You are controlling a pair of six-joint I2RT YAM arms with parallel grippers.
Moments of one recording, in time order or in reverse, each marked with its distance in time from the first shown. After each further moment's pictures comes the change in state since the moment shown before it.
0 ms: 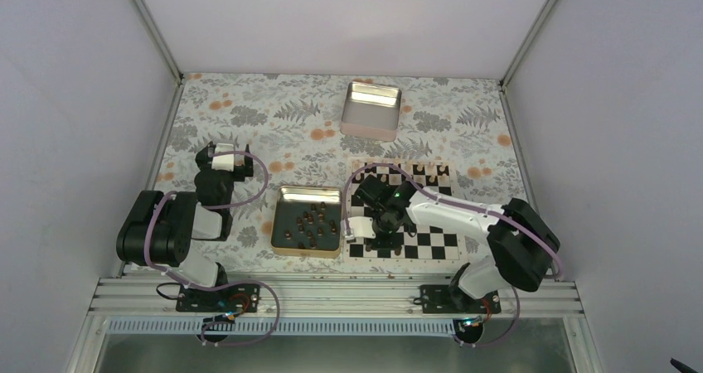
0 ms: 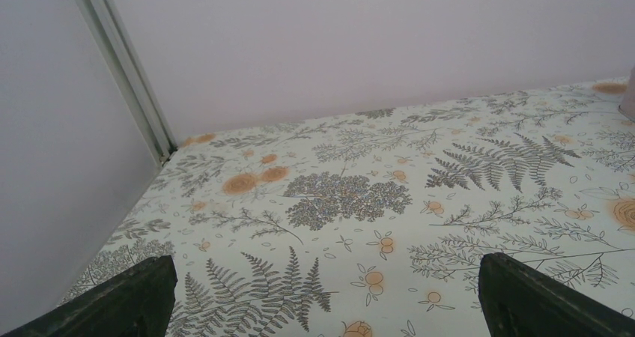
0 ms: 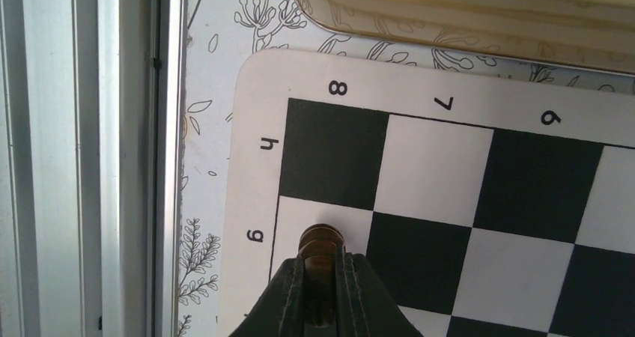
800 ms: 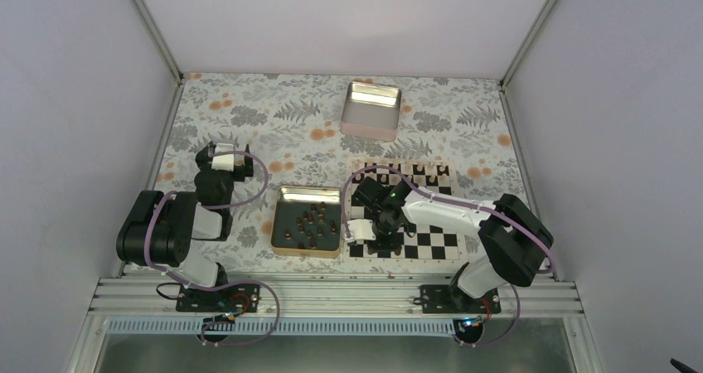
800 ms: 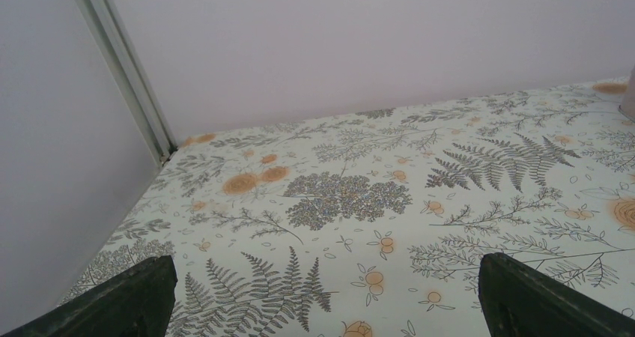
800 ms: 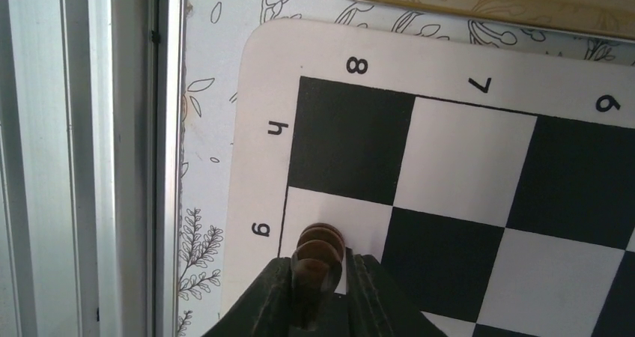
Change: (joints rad) left arm 0.000 0.000 0.000 0.000 0.000 0.000; right arm 0.000 0.051 0.000 -0.010 0.003 -0.024
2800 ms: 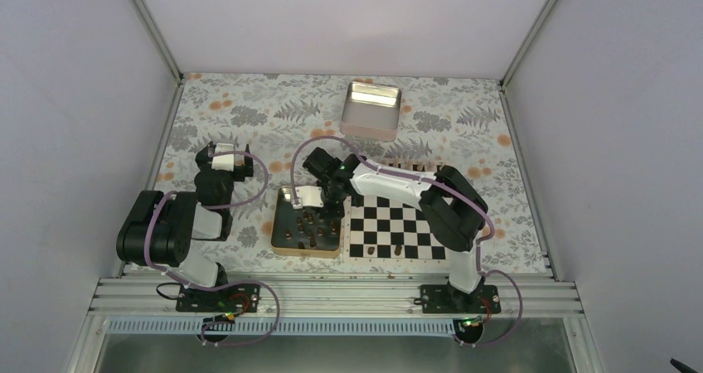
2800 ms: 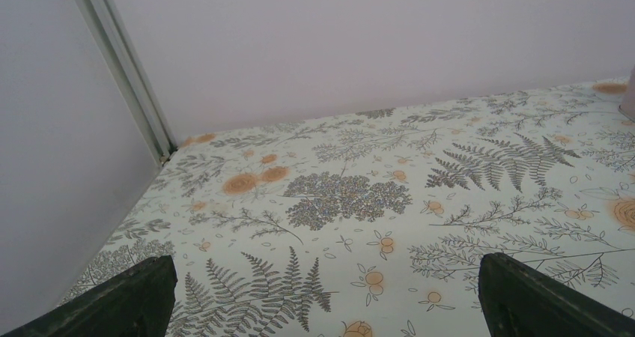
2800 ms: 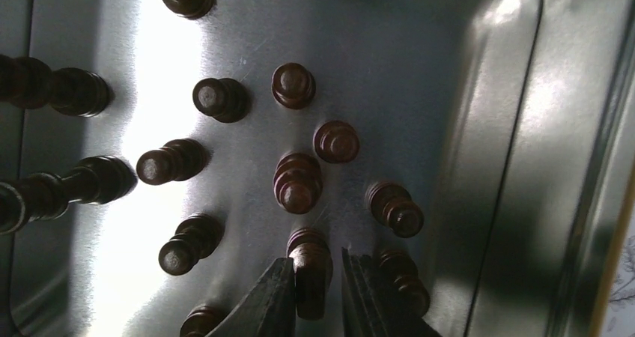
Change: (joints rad) left arm 0.000 0.000 0.000 0.000 0.000 0.000; right arm 0.053 0.417 0.535 0.100 0.060 0.052
